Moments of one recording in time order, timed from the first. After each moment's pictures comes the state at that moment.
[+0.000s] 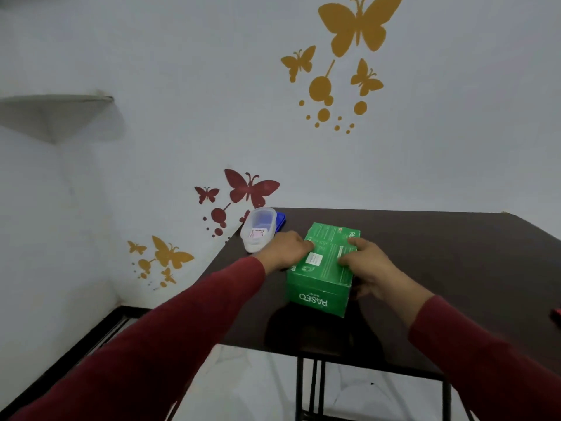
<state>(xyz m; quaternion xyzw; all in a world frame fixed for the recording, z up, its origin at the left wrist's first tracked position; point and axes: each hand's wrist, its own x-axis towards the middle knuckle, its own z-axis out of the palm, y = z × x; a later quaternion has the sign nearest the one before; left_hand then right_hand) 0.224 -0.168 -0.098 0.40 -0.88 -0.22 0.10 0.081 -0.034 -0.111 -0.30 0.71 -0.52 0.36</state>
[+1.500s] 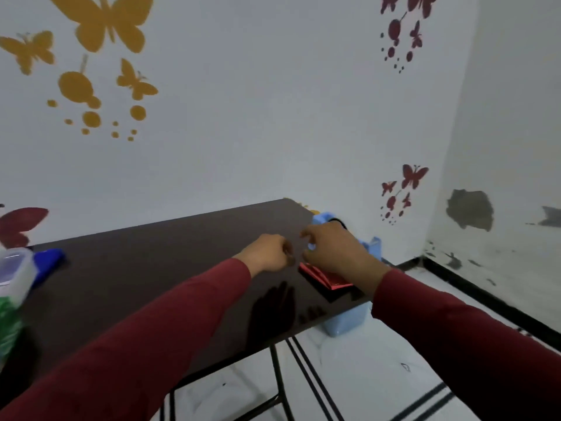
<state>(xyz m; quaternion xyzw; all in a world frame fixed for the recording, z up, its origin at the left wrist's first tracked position) -0.062 0.053 -0.098 0.11 -0.98 -0.15 0.00 -0.116 0.216 -0.086 -0.38 0.91 -0.17 -0.06</state>
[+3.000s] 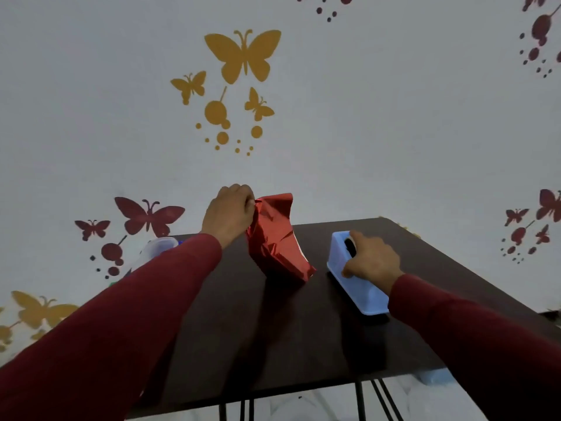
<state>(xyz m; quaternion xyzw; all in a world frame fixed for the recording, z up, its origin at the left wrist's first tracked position) 0.109 -0.162 -0.021 0.25 -0.89 0.01 0.38 -0.088 0.072 -0.091 -0.36 0.91 -0.20 -0.02</state>
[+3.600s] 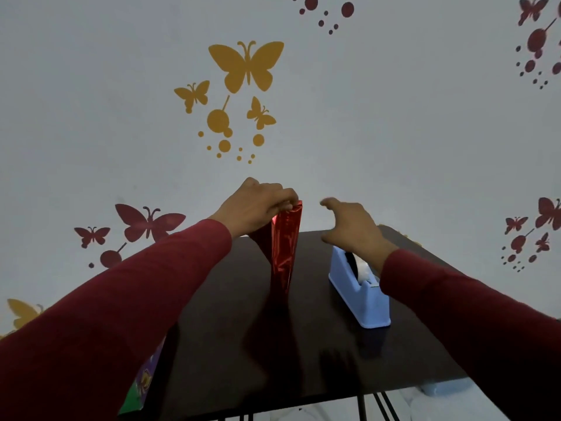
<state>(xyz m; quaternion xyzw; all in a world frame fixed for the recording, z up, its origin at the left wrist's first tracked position) 0.095 -0.138 0.025 0.02 -0.95 0.14 0.29 -0.072 0.035 -0.024 -0.48 0.83 -0.27 -0.12</state>
